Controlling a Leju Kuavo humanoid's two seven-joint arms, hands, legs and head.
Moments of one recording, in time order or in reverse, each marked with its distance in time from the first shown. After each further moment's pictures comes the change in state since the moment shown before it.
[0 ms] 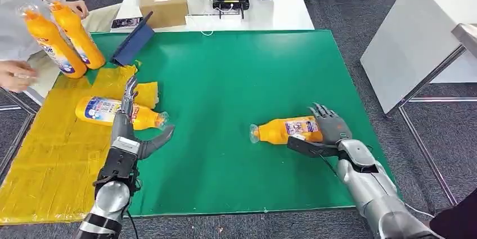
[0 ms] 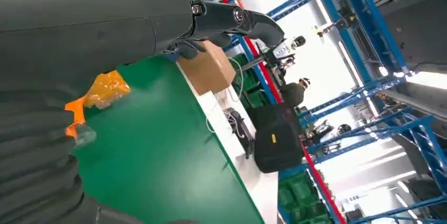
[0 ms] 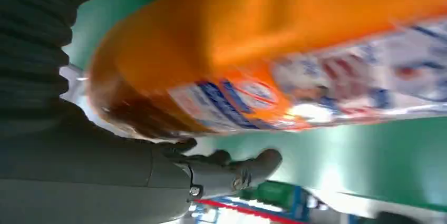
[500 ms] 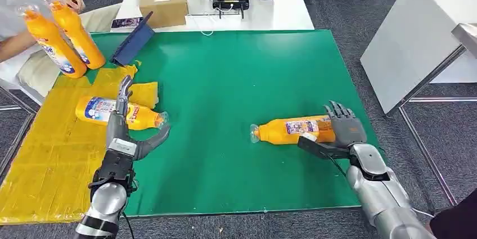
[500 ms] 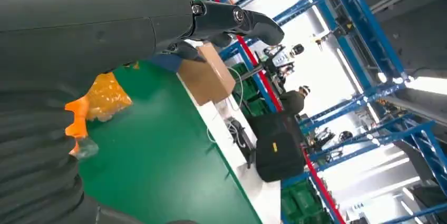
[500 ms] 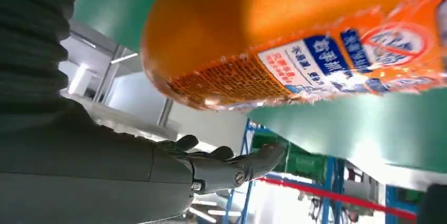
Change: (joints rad) left arm 0.019 0.005 0.013 -0.035 -0.043 0.010 0.014; right arm 0.089 -0.041 -0.067 -0.138 0.040 -0.105 0.130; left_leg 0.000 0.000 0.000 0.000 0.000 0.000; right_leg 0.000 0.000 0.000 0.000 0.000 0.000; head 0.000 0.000
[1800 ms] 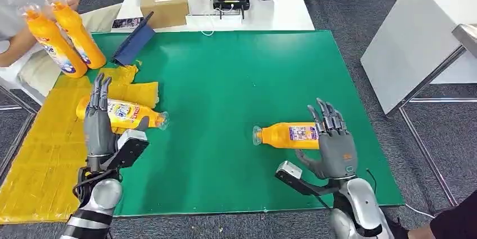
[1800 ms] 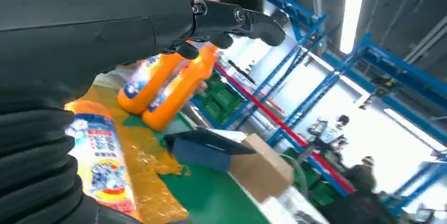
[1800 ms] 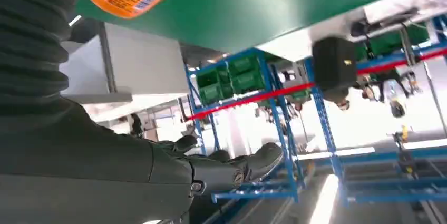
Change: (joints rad) left arm -0.010 0.015 0.113 0.038 -0.372 0.218 0.112; right arm 0.441 0.099 -0.024 -0.795 0.001 -0.088 0.008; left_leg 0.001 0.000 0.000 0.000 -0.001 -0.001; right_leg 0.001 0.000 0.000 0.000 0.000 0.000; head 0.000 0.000
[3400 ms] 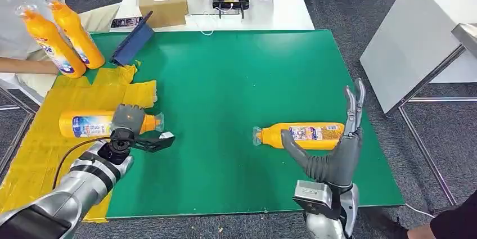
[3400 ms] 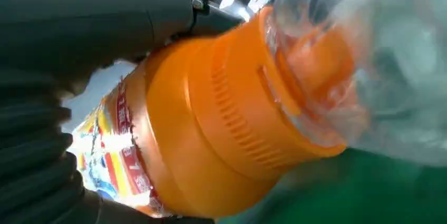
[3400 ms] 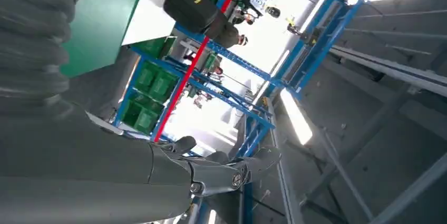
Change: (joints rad) left arm -0.554 0.109 -0.481 0.963 -0.797 -0.435 0.691; right arm 0.017 0.236 0.098 -0.211 -0.508 -0.314 -0.334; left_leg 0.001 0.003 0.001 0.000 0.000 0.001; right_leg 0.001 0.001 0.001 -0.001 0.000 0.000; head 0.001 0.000
